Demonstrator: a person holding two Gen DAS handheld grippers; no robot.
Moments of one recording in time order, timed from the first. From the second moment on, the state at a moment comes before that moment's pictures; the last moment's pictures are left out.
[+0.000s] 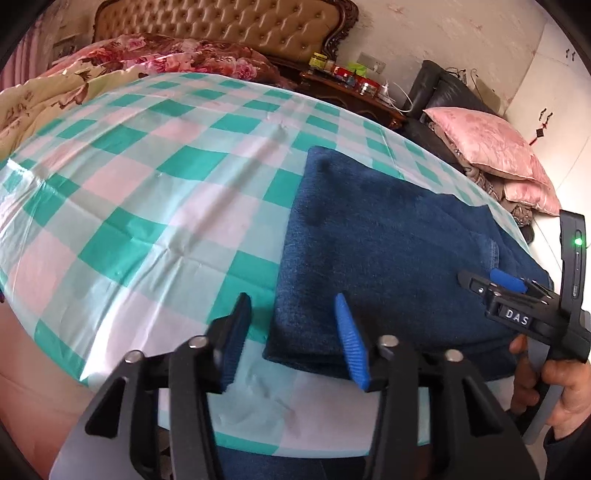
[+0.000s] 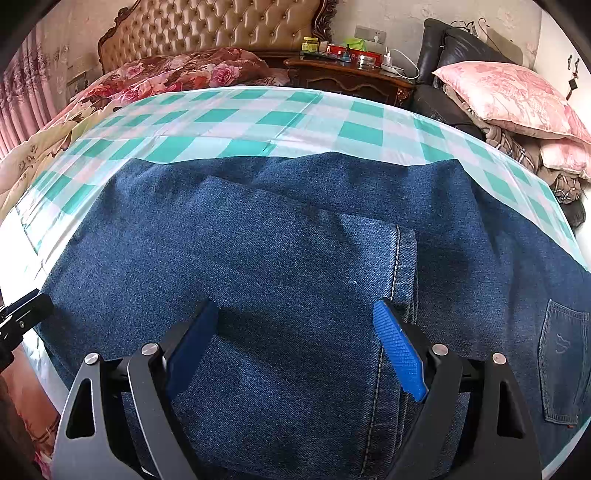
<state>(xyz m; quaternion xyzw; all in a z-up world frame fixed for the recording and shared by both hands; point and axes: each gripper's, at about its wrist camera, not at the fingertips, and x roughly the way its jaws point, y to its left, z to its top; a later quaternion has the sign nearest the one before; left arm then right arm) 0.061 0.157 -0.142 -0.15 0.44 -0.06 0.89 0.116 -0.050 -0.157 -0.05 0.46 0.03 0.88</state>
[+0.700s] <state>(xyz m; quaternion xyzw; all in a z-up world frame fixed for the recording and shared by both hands) 0.046 0.148 -0.113 -0.13 0.38 -0.06 0.91 0.213 0.082 -0.106 -0.04 0.59 0.21 0.78</state>
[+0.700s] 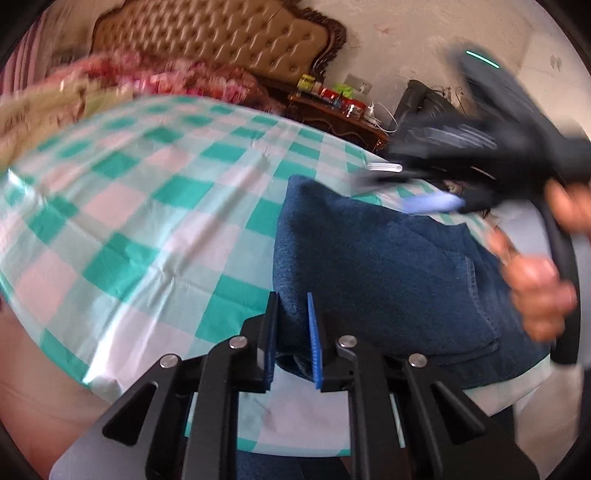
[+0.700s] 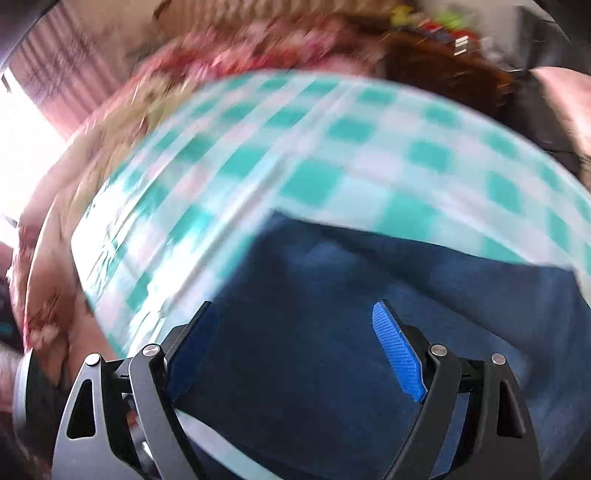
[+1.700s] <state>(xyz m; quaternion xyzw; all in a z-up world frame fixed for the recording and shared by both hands) 0.001 -0.085 0.022 0.06 0.20 -0.12 0.97 0.177 -0.158 0.049 0.14 0.49 0.25 0.83</state>
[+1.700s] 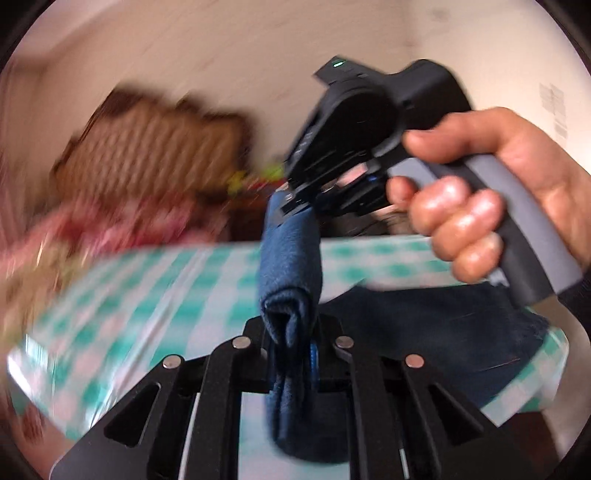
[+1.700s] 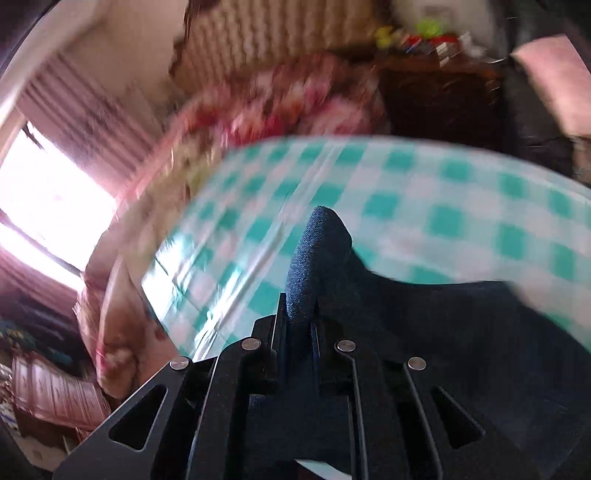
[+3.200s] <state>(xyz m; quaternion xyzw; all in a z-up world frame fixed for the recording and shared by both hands) -0.085 -0.477 -0.174 0.52 0.06 -0.19 0.83 0.104 -0.521 -0.084 0.21 0.49 0.12 0.84</state>
